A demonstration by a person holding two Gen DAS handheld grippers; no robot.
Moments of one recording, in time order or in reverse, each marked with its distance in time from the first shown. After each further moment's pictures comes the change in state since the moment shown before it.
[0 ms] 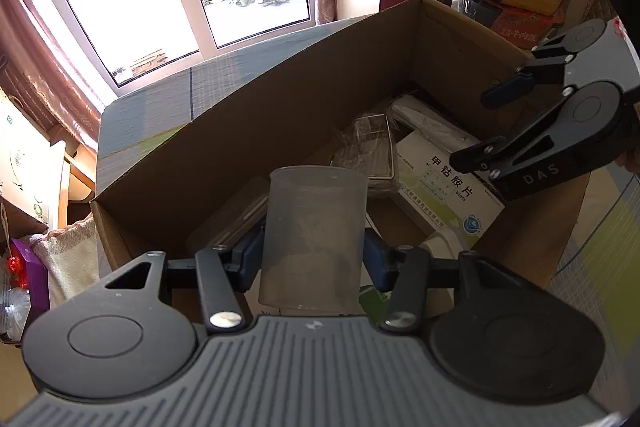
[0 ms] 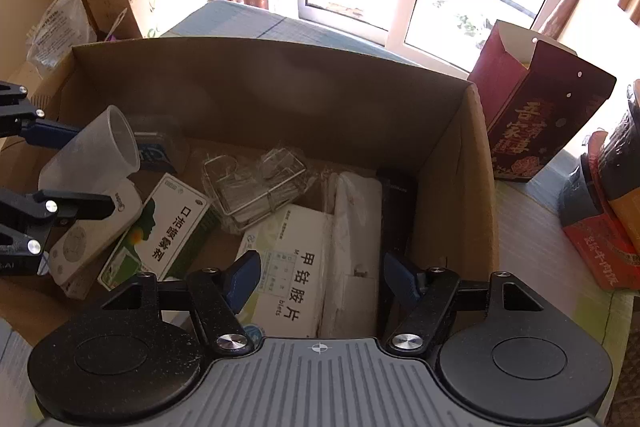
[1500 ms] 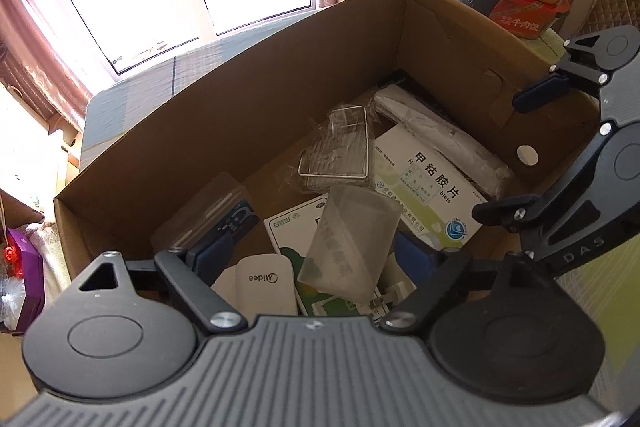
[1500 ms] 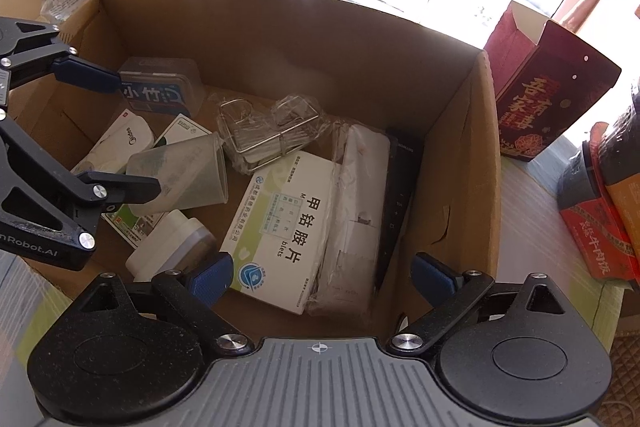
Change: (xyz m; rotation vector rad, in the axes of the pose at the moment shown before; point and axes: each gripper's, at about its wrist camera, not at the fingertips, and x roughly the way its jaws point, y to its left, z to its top) left arm 0.014 -0.026 0.005 -0.019 0.040 0.022; right arm 0.000 0.007 -0.019 -0.073 0.069 -0.005
